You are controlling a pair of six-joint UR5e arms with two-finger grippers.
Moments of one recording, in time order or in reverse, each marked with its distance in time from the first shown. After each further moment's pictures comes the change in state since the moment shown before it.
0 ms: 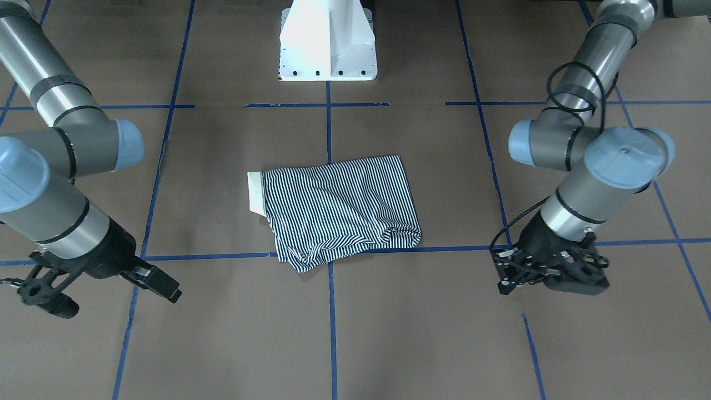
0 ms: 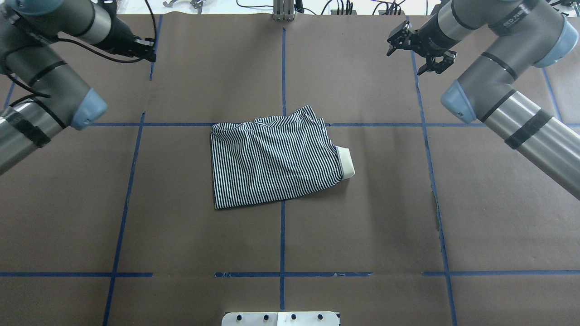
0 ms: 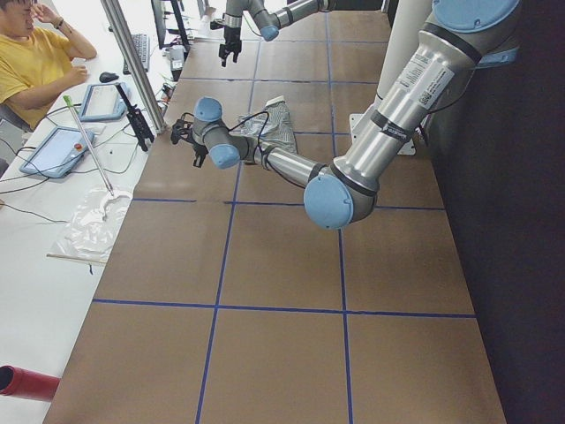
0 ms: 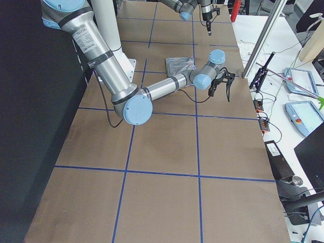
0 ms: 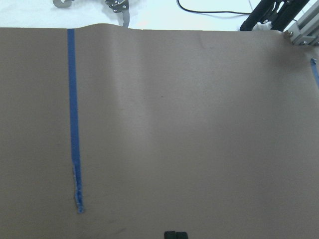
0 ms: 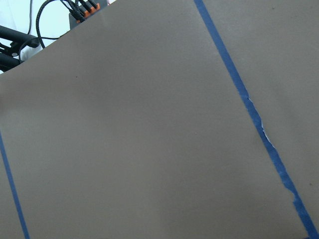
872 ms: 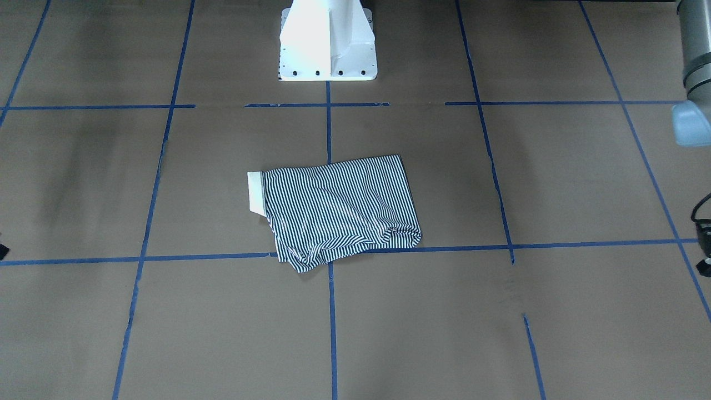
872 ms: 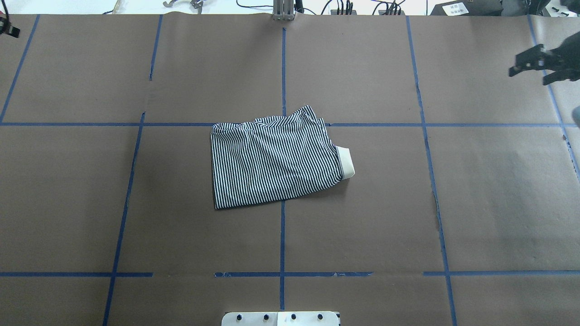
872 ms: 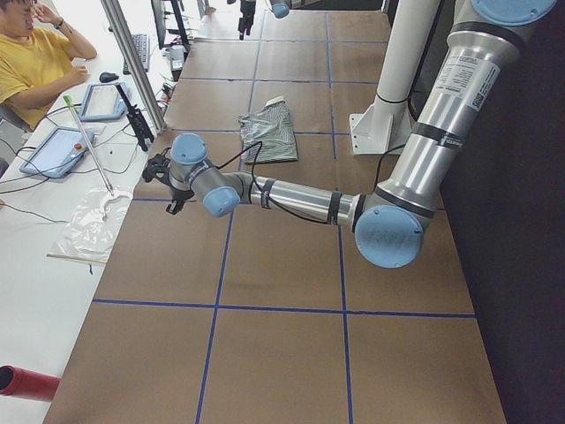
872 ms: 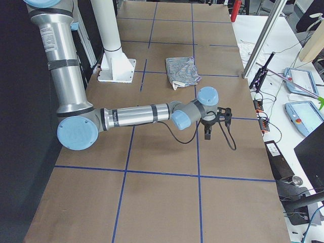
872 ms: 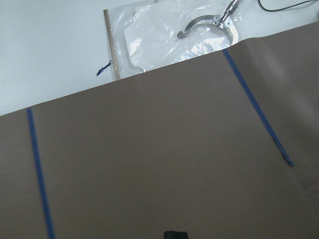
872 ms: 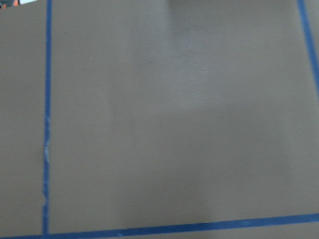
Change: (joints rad) left arm -0.390 0.181 -0.105 0.303 -0.080 0.725; right arm 0.367 -0.440 0.101 -0.052 0.118 -0.864
